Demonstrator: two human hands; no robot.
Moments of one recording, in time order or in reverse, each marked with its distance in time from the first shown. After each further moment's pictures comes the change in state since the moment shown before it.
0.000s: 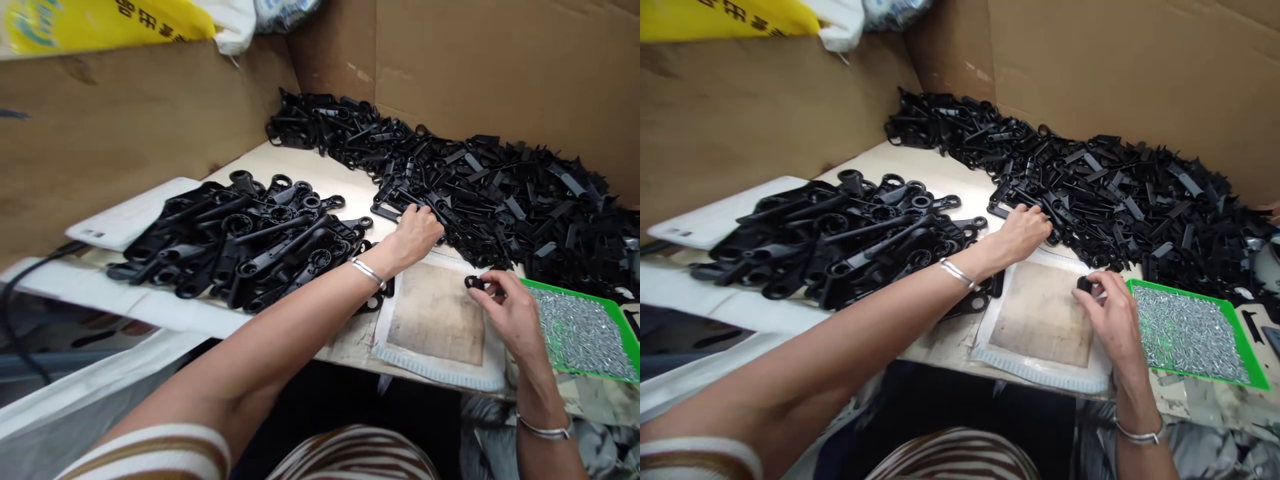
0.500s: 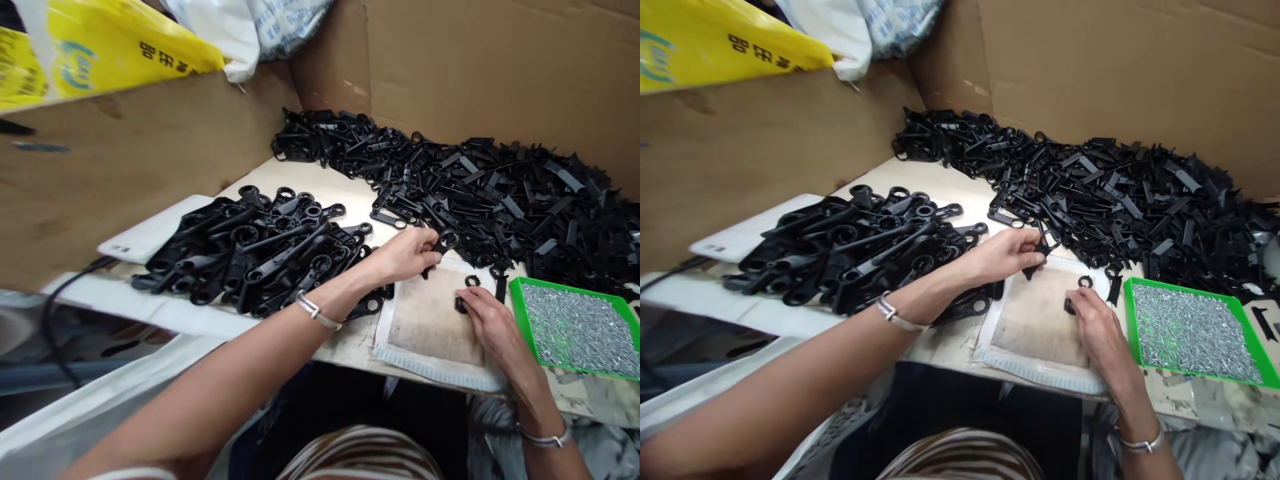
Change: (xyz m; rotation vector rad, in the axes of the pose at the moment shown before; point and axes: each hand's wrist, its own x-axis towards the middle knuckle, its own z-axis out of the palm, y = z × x) left_hand -0.037 0.011 -0.034 -0.699 -0.111 -0.123; right_hand -0.022 0.009 0.015 -0.162 -0.254 -0.117
